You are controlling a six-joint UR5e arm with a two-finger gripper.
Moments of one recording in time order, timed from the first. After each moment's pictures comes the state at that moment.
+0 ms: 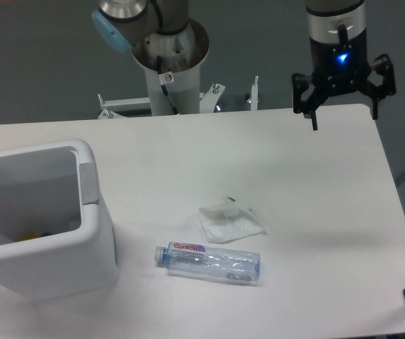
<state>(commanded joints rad) 2.71 -1.66 -1.49 -1.14 1.58 0.75</state>
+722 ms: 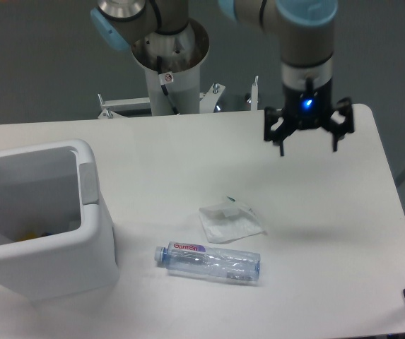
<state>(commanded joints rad) 2.61 -1.69 -1.79 -0.92 1.58 0.79</state>
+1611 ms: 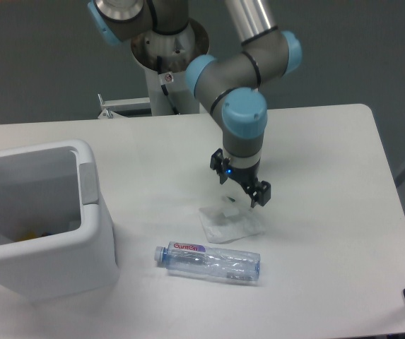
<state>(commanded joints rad) 2.49 -1.93 -1.90 -0.81 1.58 1.23</state>
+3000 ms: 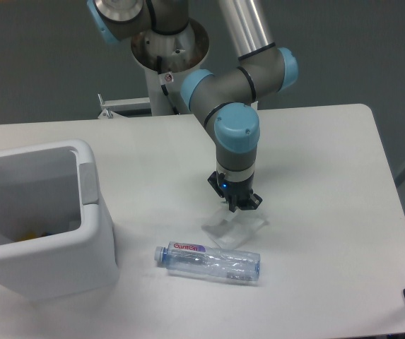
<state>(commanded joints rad) 2.49 -1.89 -1.89 -0.82 1.57 1.14</state>
